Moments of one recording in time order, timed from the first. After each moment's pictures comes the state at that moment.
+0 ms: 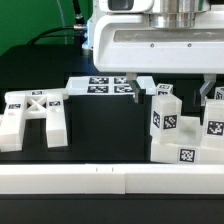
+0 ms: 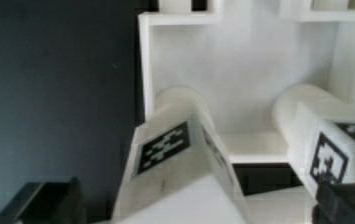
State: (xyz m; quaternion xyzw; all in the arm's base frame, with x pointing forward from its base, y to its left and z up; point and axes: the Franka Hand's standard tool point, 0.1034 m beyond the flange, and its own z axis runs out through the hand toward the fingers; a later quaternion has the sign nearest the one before) arm 0.625 0.044 0.082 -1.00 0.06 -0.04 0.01
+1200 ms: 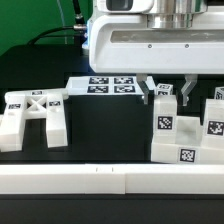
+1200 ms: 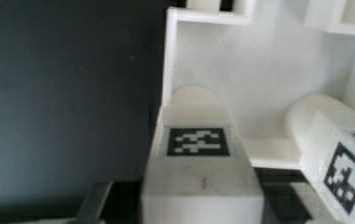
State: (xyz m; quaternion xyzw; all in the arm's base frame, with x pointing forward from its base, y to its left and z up) arm 0.625 0.039 0.081 -0.99 0.13 -0.04 0.01
